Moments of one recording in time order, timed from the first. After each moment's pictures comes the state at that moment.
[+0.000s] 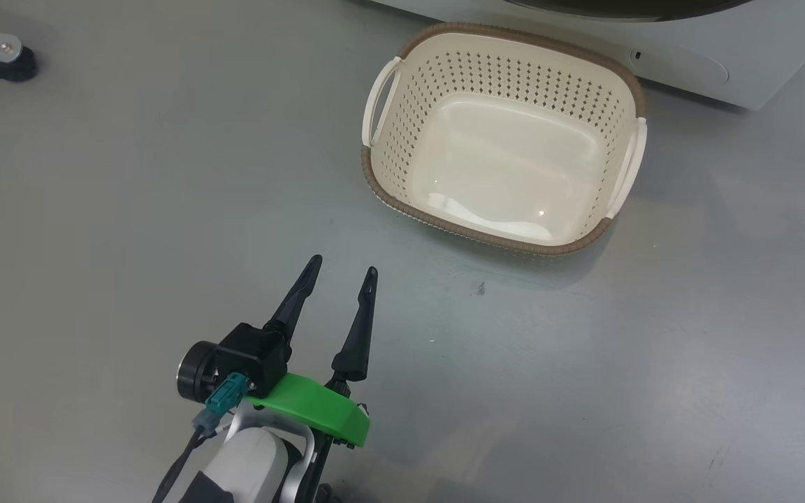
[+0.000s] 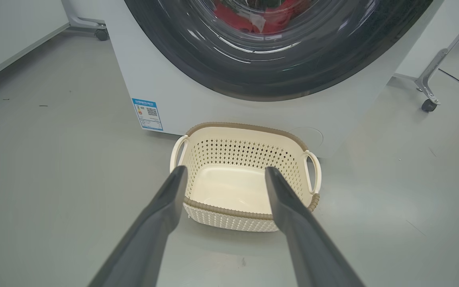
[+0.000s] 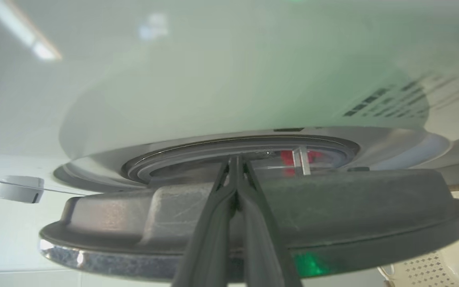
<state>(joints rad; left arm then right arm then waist) -0.28 0.03 -0.56 0.19 -0.49 0.11 -0.25 -1.16 -0.22 -0.24 0.53 1.28 -0.10 0.64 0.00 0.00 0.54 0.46</state>
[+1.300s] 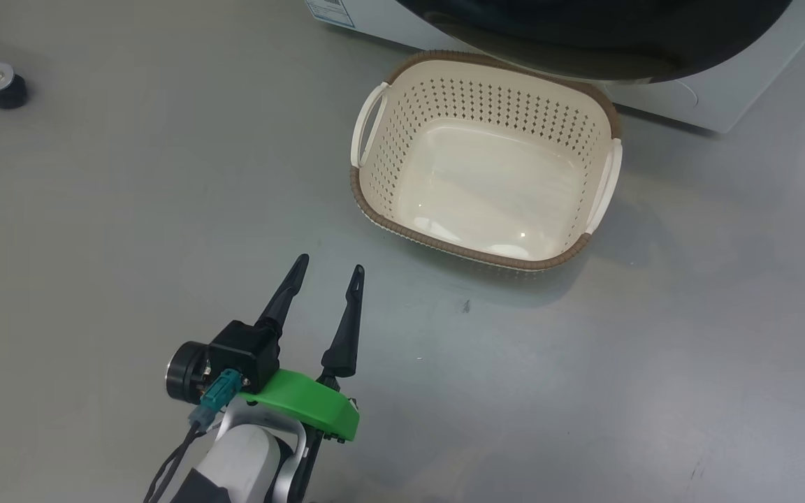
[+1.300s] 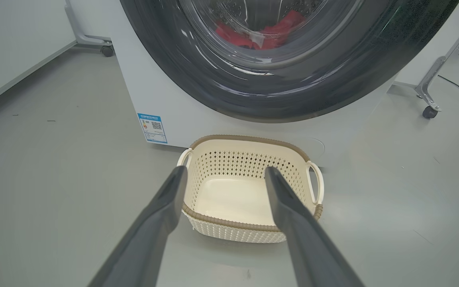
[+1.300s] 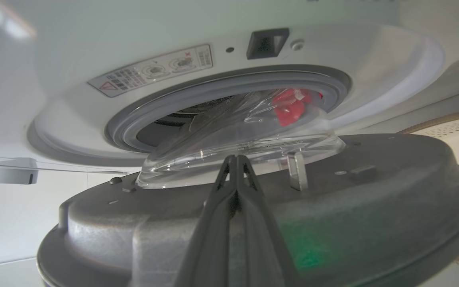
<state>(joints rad) -0.28 0.03 -0.54 0.22 -0.47 0.12 -0.25 -1.14 -0.20 -0.26 0.65 1.33 -0.12 0.76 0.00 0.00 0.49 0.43</state>
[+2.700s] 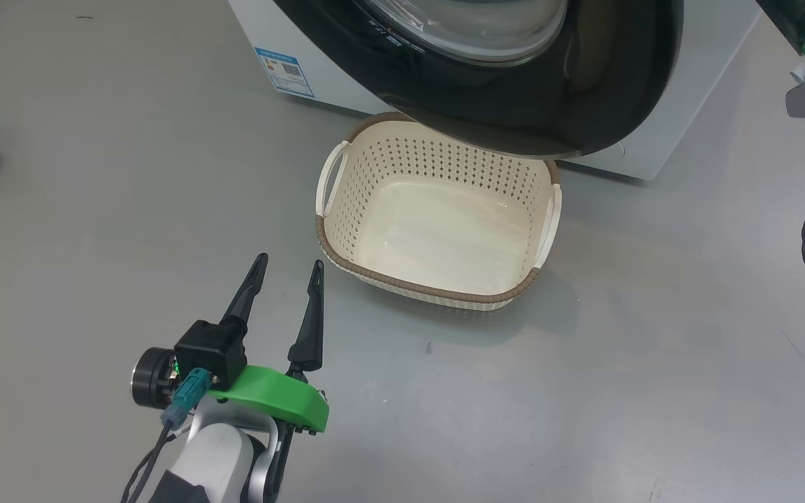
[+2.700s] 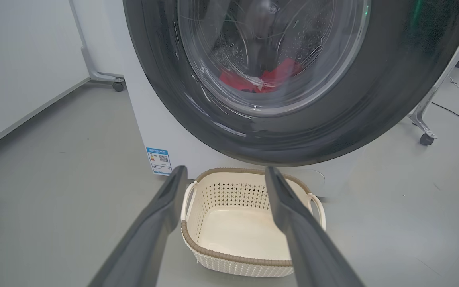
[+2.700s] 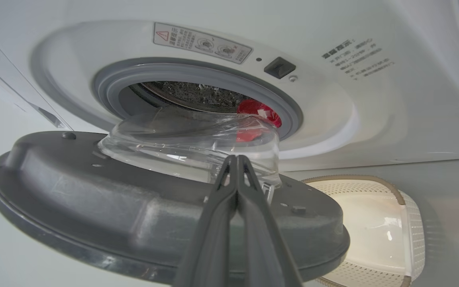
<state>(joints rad) -0.27 0.03 -0.44 0.25 -0.43 0.12 -0.25 -0.99 -0.21 -0.11 0.65 1.14 0.09 0.67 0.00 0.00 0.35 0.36</state>
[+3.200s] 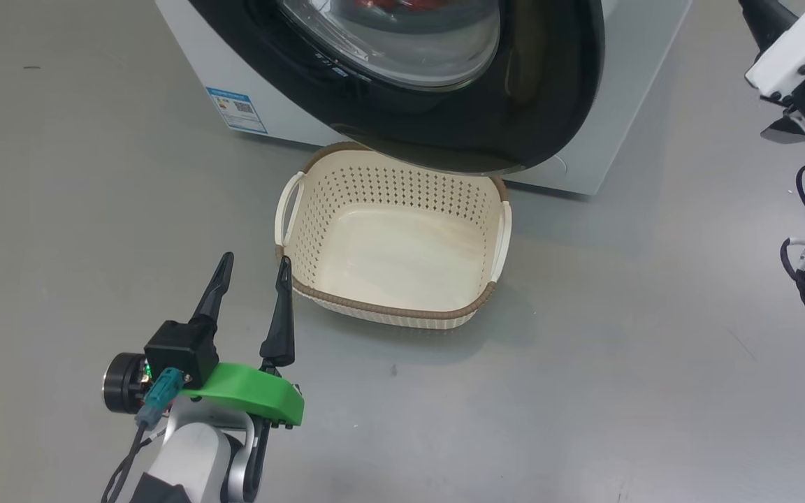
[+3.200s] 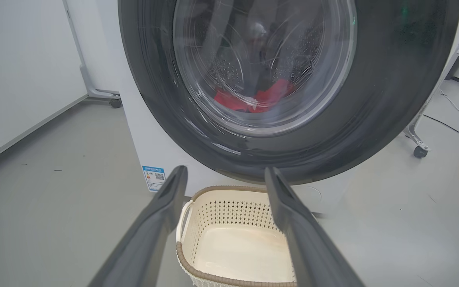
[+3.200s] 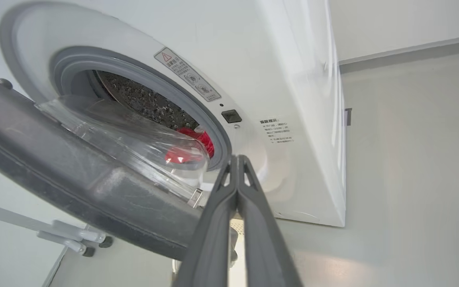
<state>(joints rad) -0.26 0.03 -0.36 0.25 -0.40 0.12 -0.25 -0.89 -0.27 0.12 0.52 0.85 0.12 0.46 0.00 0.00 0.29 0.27</state>
